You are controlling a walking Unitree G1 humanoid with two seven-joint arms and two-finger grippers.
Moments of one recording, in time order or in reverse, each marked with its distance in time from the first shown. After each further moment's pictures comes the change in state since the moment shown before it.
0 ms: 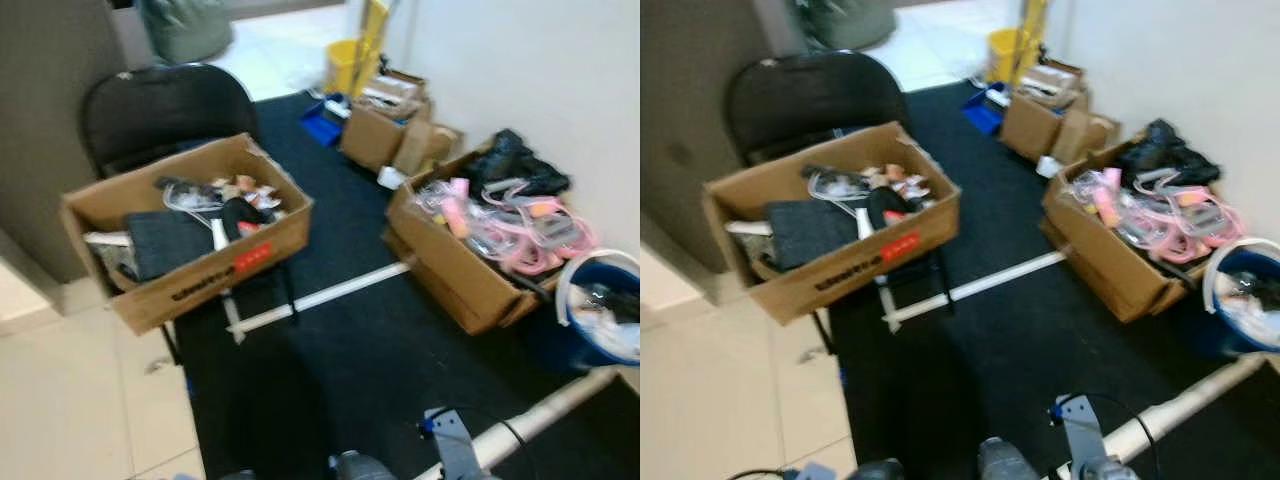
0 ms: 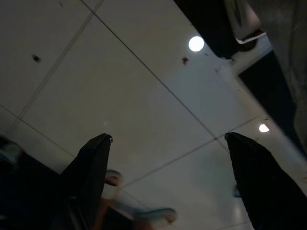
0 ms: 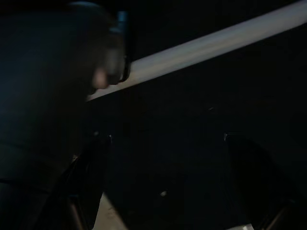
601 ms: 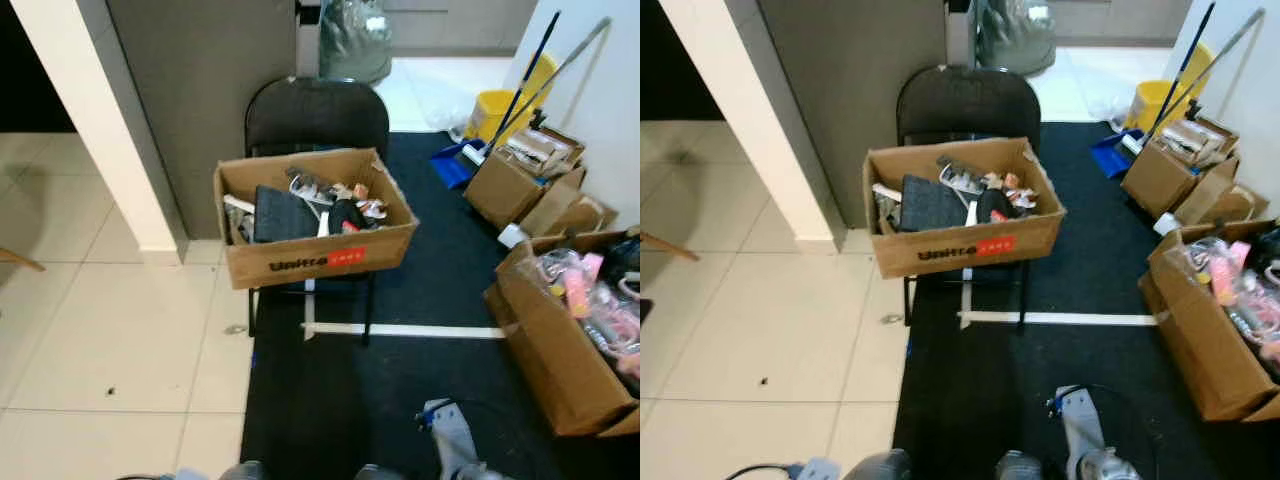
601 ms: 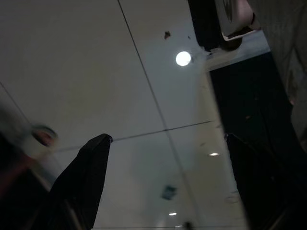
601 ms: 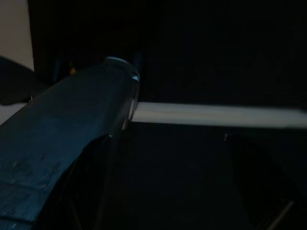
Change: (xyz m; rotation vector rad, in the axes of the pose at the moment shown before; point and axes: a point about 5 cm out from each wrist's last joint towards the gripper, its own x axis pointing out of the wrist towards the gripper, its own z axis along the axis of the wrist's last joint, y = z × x) left arm 0.001 -0.002 0.010 -0.008 -0.031 -0.004; right arm 0.000 0.001 0.015 0.026 -0.061 0.019
